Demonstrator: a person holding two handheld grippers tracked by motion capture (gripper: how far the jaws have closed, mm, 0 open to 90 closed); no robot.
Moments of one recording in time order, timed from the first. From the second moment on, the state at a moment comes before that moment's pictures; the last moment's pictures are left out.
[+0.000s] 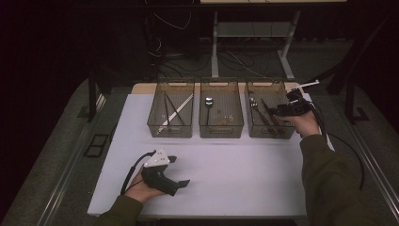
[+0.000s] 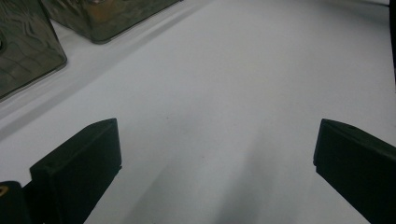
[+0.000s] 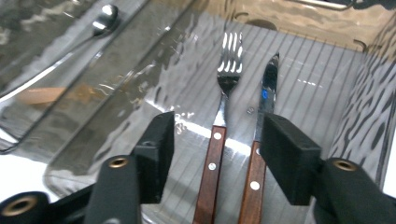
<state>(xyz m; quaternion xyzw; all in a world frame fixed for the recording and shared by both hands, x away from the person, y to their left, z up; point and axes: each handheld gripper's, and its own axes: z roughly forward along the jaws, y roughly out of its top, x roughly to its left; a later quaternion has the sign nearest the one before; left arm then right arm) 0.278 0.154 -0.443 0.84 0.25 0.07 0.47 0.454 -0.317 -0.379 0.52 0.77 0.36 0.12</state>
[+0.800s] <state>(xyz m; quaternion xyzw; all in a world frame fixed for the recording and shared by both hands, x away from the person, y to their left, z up) 0.280 0.154 -0.444 0.84 0.26 0.07 0.47 0.391 -0.320 -0.370 0.44 0.76 0.46 0.13</state>
